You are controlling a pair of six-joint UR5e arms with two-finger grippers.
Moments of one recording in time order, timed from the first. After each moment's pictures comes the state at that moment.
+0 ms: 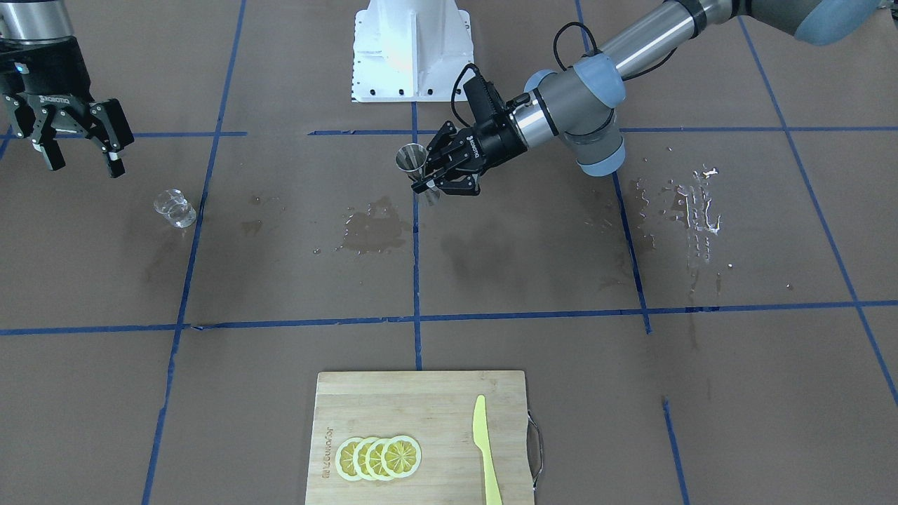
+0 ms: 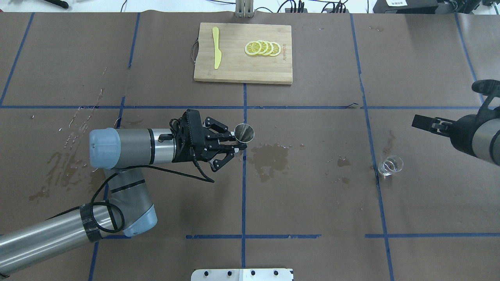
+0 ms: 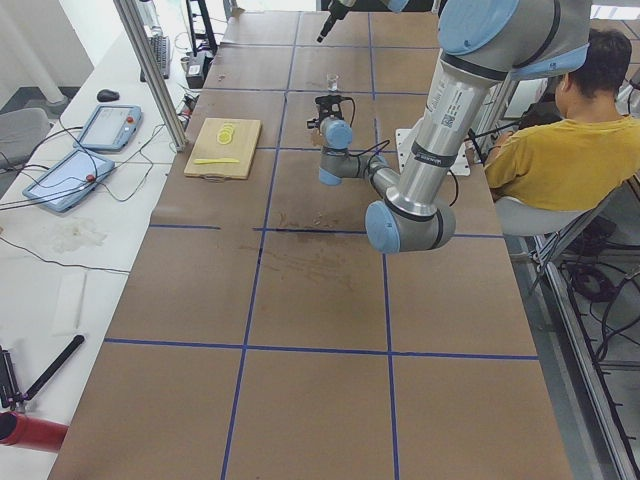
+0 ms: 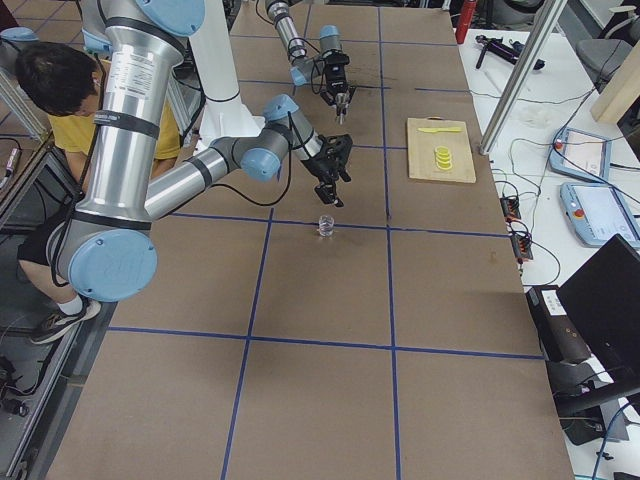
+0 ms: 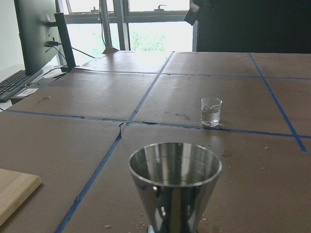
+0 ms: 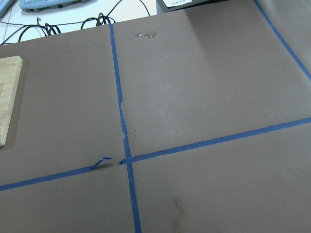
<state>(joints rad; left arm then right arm) -0.48 -2.12 -1.41 -3.06 -1.81 -0.20 0.61 -1.81 2.28 -1.18 1.38 1.36</state>
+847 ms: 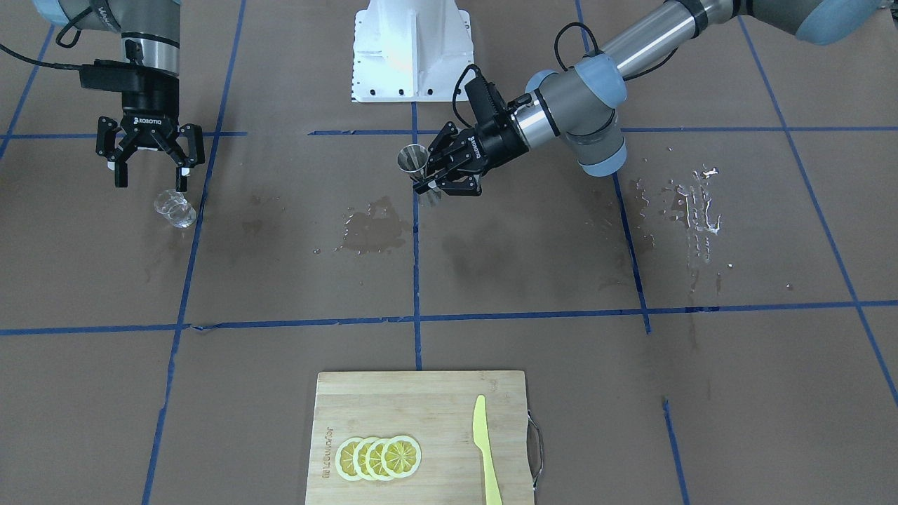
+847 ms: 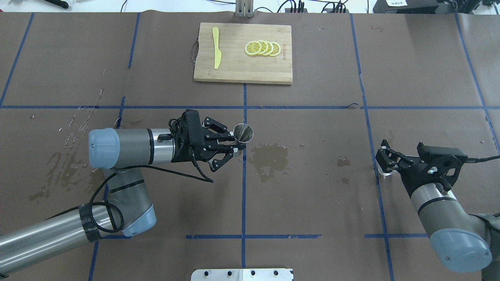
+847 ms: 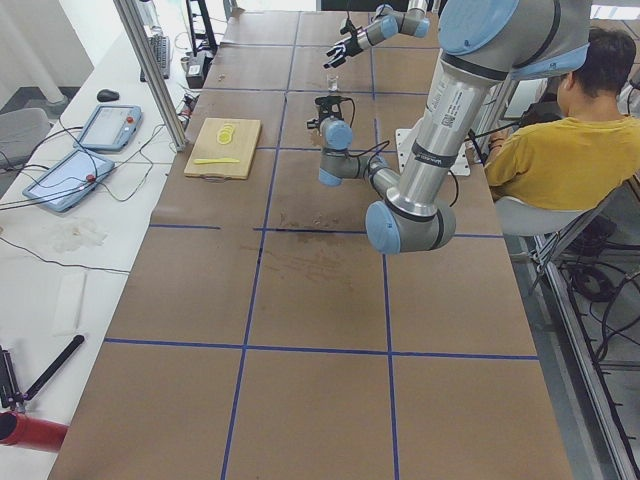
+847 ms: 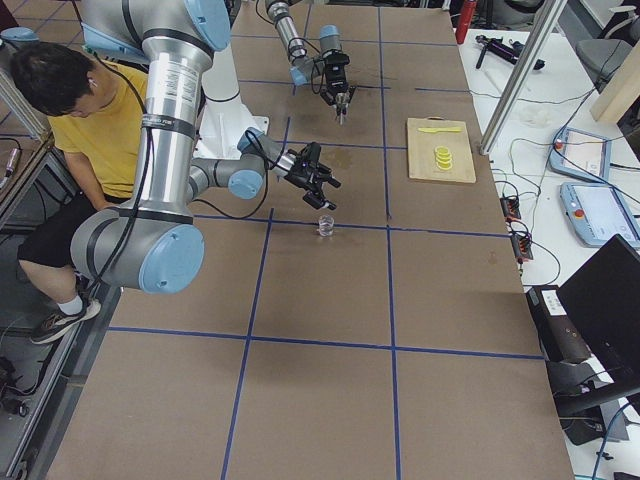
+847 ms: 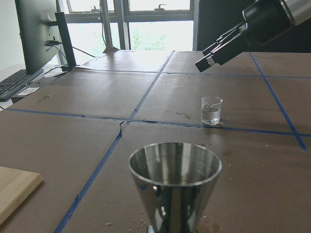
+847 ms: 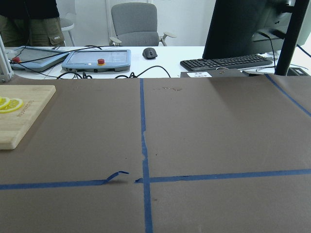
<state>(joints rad) -0.49 -2.11 -1.41 -3.06 -1.81 -0.20 0.19 -1.81 2.05 -1.04 0.66 1.51</state>
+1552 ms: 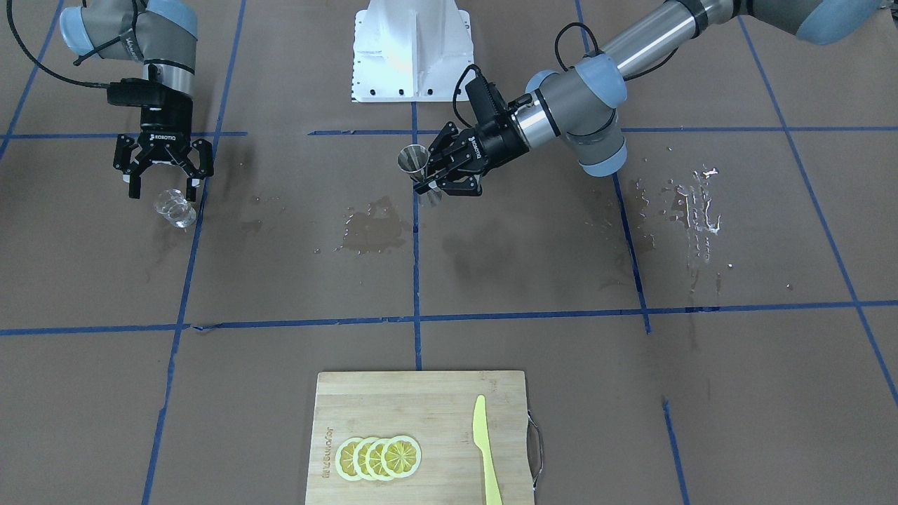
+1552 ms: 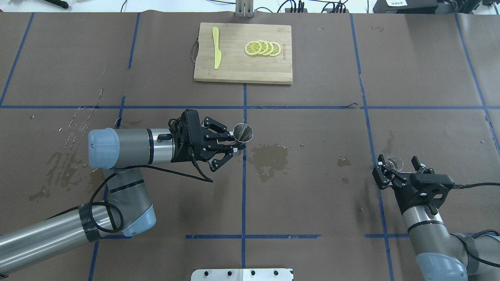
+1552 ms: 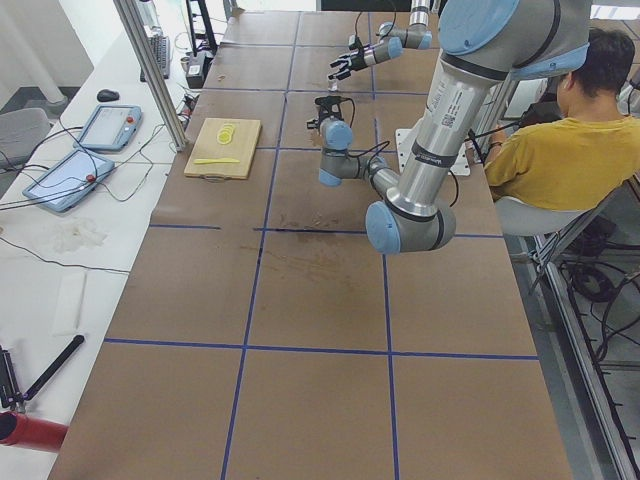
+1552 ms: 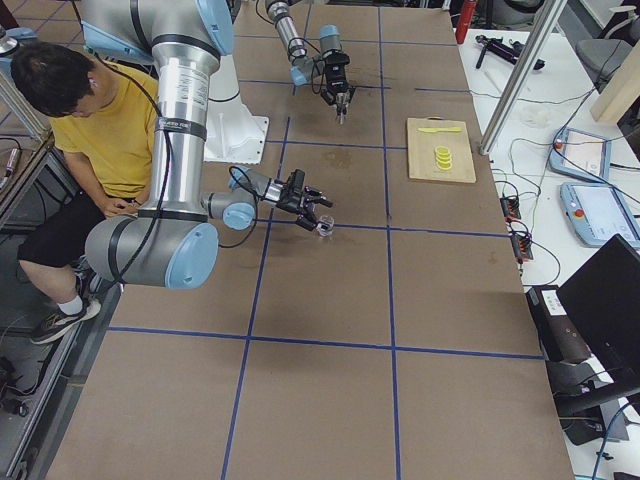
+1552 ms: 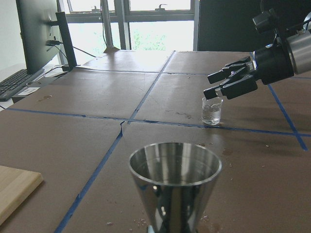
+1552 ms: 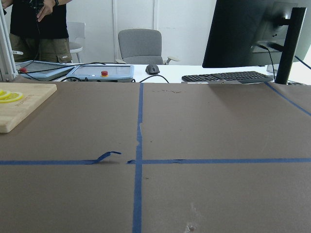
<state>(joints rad) -0.49 -2.11 -1.41 -3.06 -1.80 -0.20 0.09 -1.79 1.87 -0.98 0.48 1.62</state>
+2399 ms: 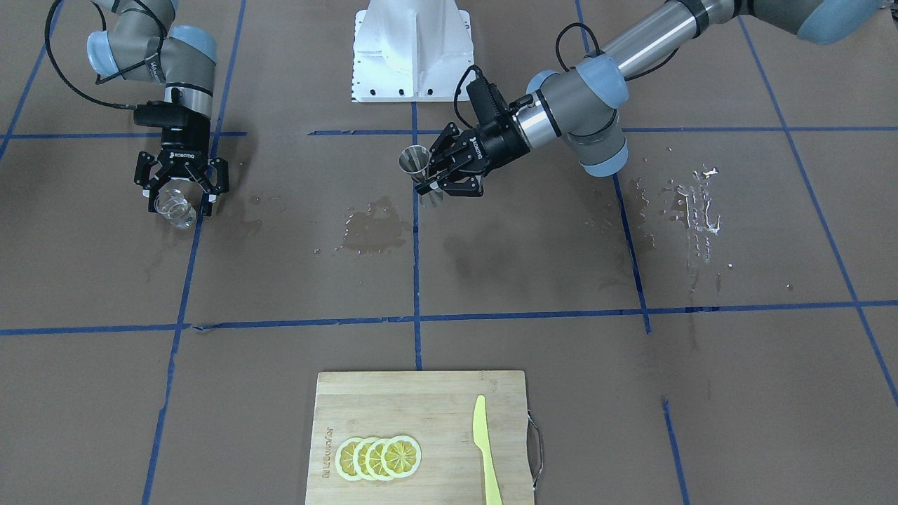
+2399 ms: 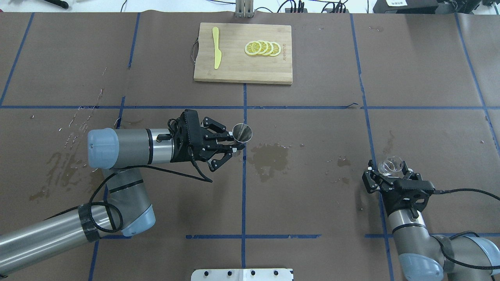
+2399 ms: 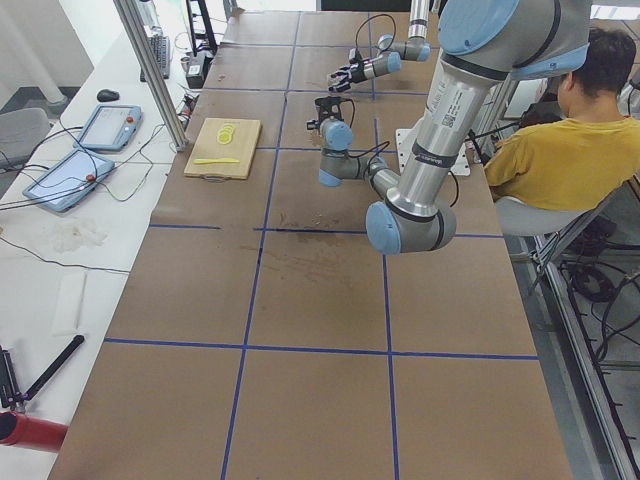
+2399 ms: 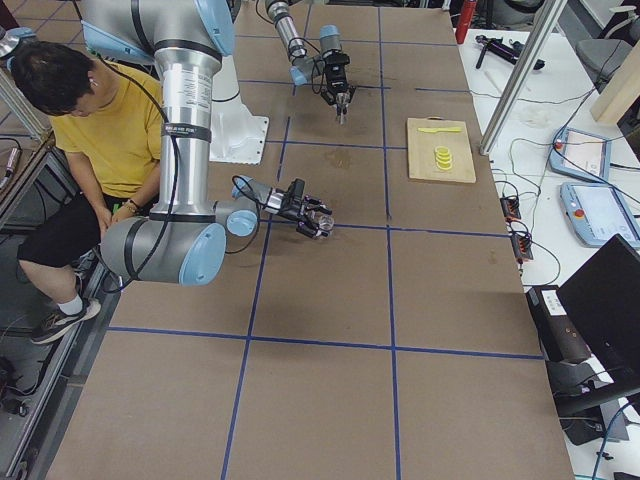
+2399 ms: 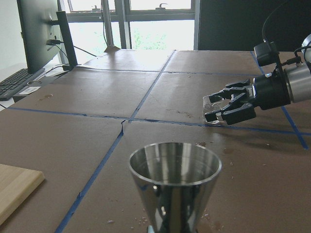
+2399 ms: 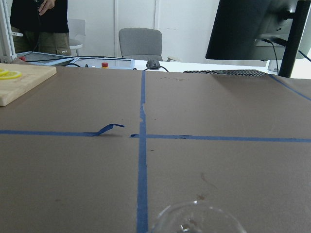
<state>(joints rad) -0.49 -2.11 -1.41 -3.06 -1.80 -0.20 0.08 -1.70 1.73 -0.98 0.46 1.64</state>
